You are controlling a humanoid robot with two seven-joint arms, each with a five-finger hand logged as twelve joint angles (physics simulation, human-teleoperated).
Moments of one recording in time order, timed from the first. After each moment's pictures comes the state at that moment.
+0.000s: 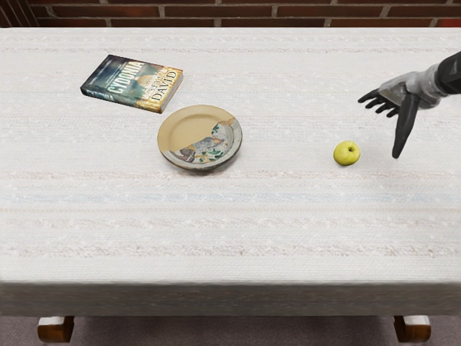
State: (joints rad) left arm -0.01 0.00 -0.08 -0.11 0.12 -0.13 0.06; right arm 1.43 -0.62 -0.01 0.83 -0.52 0.61 -0.50
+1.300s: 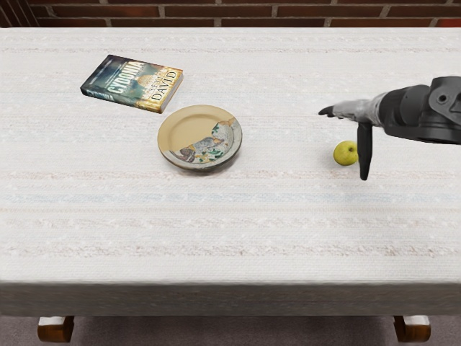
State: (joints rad) left arm -0.01 0.00 -0.08 -0.11 0.12 -0.13 0.06; right arm 1.32 -0.65 0.09 1.34 -0.90 0.29 -0.61
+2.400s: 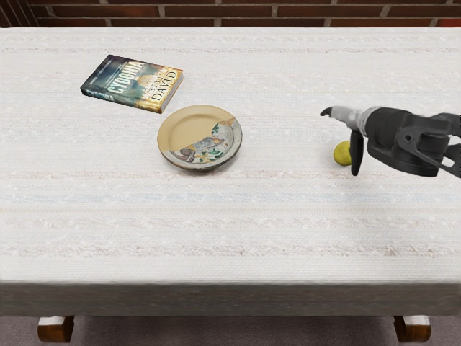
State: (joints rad) left arm -0.01 0.00 -0.08 -0.11 0.12 -0.13 0.06; right arm 1.24 -0.56 0.03 1.29 -1.08 0.06 -0.61
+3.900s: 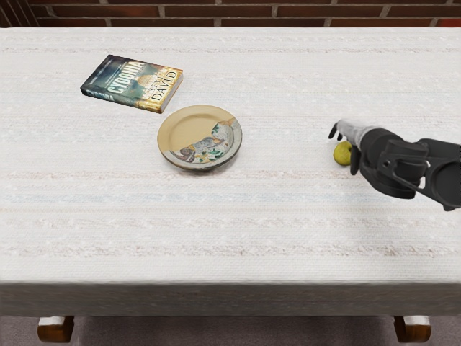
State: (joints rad) left arm -0.01 0.00 -0.08 -0.11 0.12 -0.13 0.06; right arm 1.16 -0.45 -0.04 1.13 -1.14 -0.09 -0.61
